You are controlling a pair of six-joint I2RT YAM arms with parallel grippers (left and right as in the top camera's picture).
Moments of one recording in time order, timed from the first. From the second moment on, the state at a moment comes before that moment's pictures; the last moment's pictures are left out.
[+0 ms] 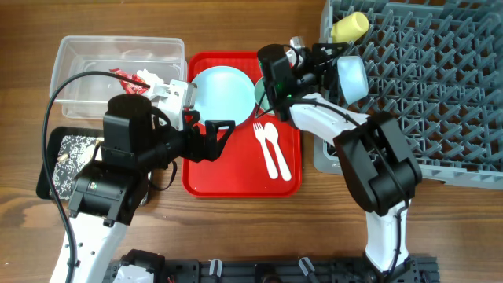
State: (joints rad) left arm -0.25 1.00 0.98 -0.61 0.48 -0.26; right arm 0.52 2.13 1.34 0.24 1.52 -1.29
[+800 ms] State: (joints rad) left arm -0.25 1.00 0.98 -0.61 0.48 -0.25; right arm 0.57 2.13 1.31 0.25 1.52 -1.14
